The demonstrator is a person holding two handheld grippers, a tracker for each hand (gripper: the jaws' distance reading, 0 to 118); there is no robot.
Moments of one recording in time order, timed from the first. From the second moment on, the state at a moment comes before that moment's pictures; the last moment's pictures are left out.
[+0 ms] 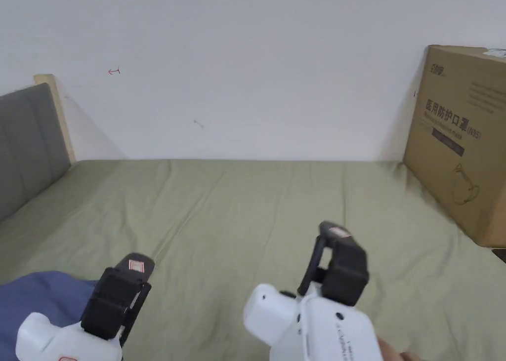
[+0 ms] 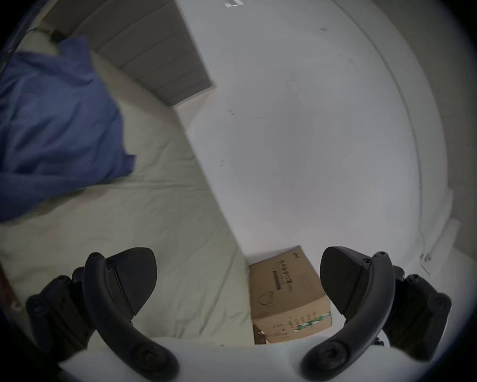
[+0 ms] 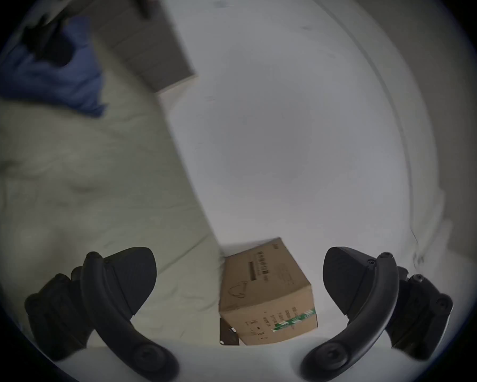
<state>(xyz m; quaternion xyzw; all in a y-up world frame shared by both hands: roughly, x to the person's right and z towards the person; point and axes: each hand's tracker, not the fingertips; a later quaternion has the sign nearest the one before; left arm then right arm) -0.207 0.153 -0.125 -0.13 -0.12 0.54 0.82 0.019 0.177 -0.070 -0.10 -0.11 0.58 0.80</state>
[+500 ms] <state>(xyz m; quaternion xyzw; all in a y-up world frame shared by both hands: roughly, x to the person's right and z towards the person) -0.124 0.239 -0.103 -0.01 -0.12 -0.06 0.99 0.111 0.227 -0.064 -0.09 -0.16 -0.05 0.98</state>
